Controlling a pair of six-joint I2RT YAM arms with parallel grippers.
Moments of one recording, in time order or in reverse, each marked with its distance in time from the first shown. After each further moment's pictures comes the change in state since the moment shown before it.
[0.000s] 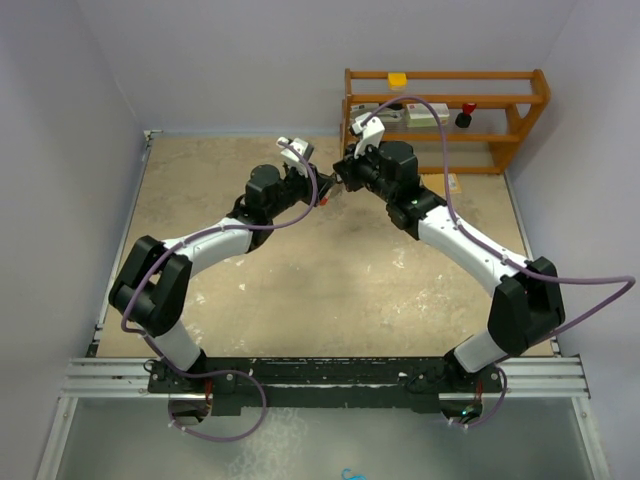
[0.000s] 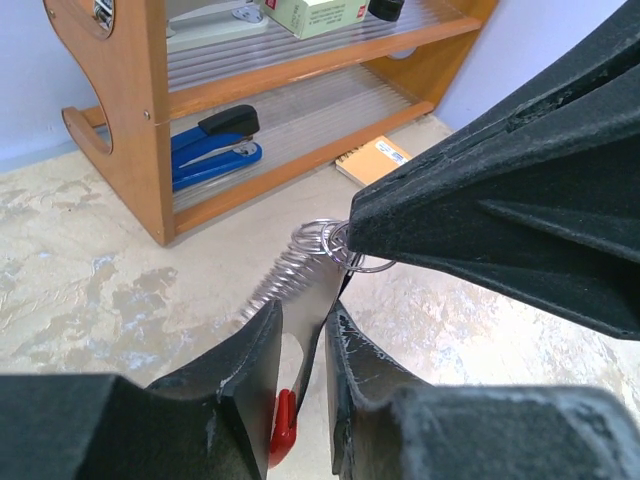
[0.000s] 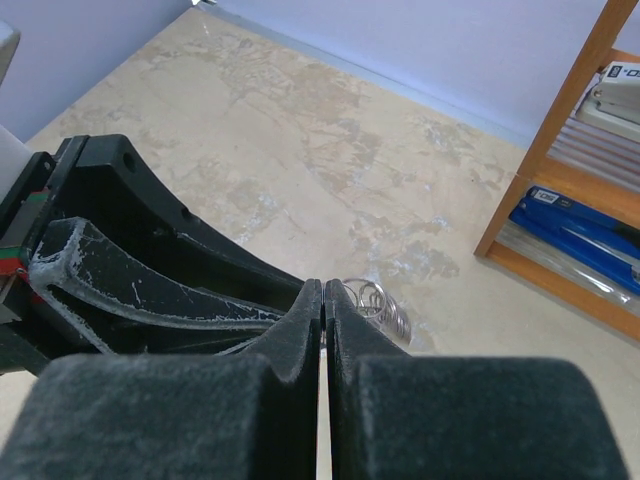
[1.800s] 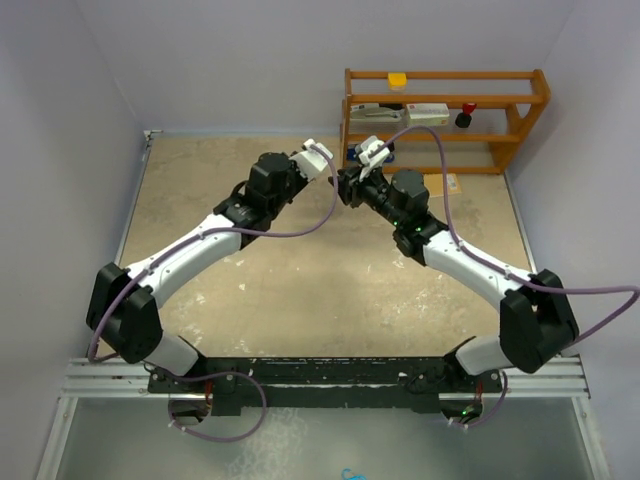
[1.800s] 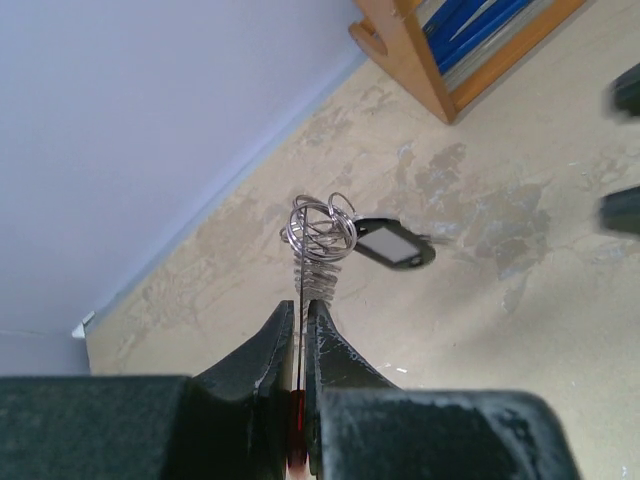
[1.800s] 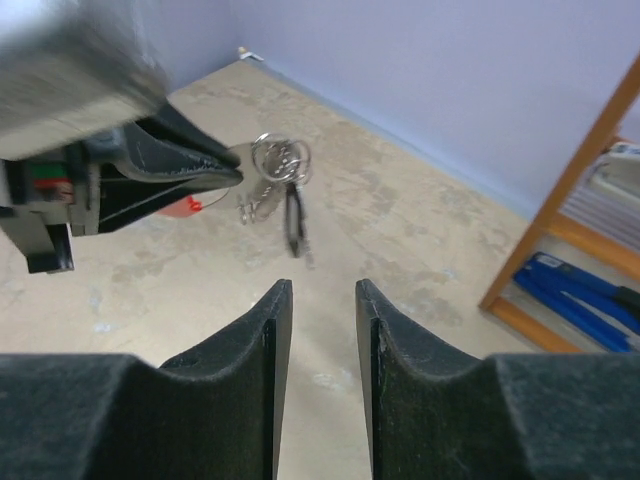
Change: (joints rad) left arm -0.076 -0.162 0.180 -0.615 -0.531 0.699; right arm 0.014 -0.120 -0.251 0.315 -0.063 -0.098
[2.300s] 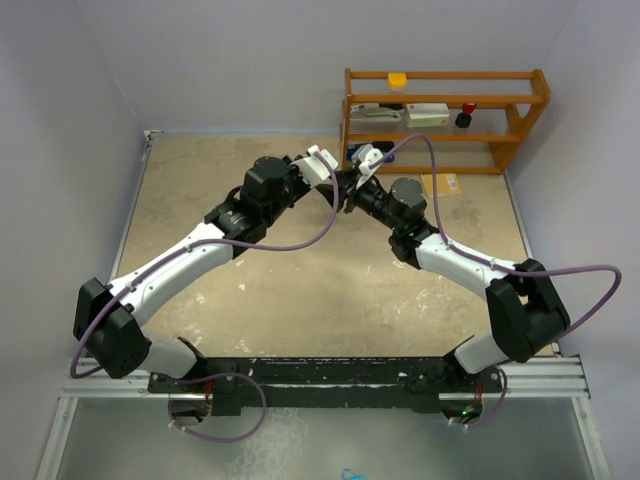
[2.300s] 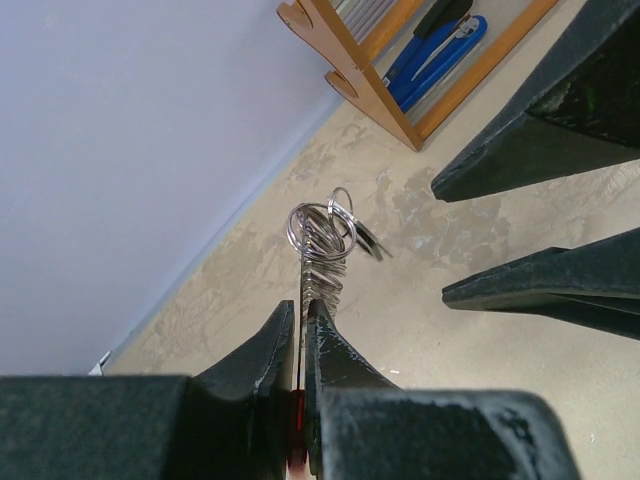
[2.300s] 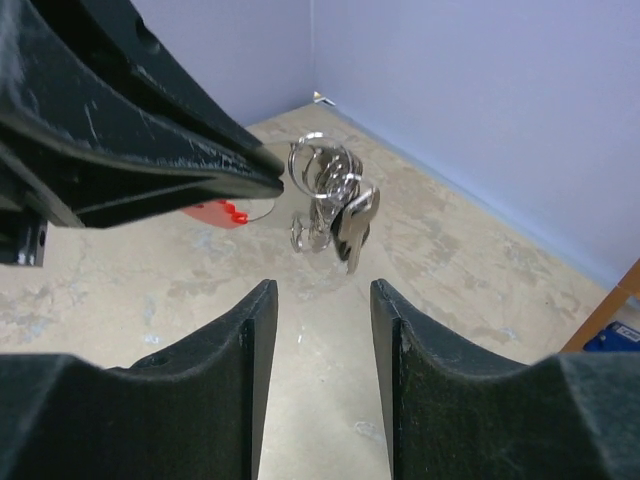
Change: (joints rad) left arm -0.077 -0.098 0.008 -0.053 0.019 0.068; right arm 0.000 0.083 -0.073 0.278 -0.175 0.063
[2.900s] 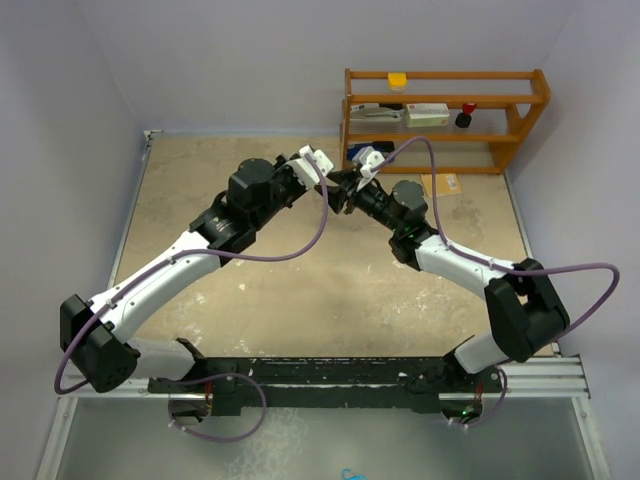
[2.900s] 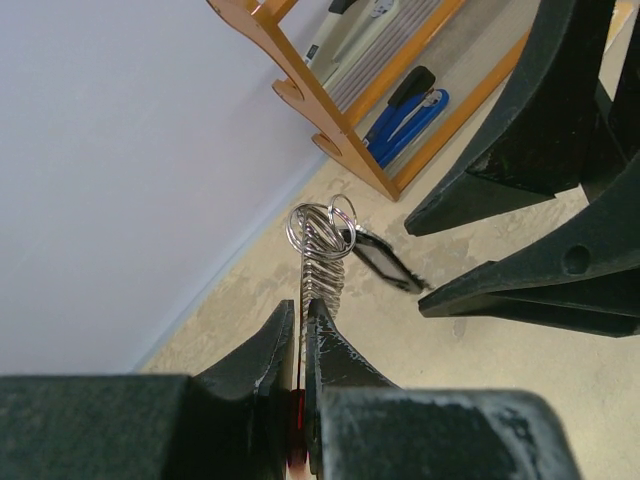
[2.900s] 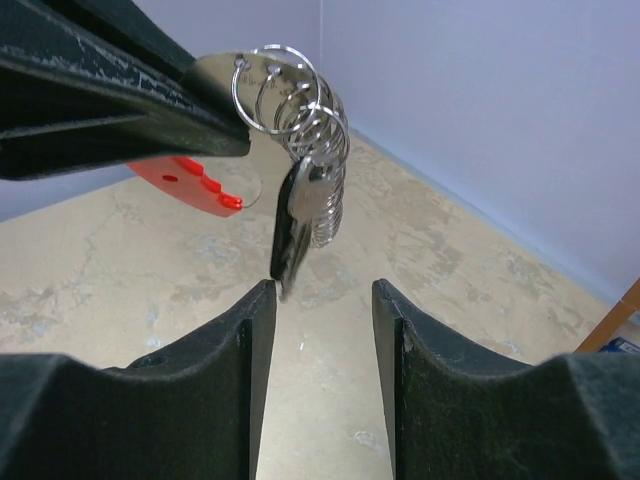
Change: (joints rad) left arm -0.014 -0.101 -0.007 0.008 0.094 -0.012; right arm 0.000 0.000 -0.036 0.072 -0.026 -0.003
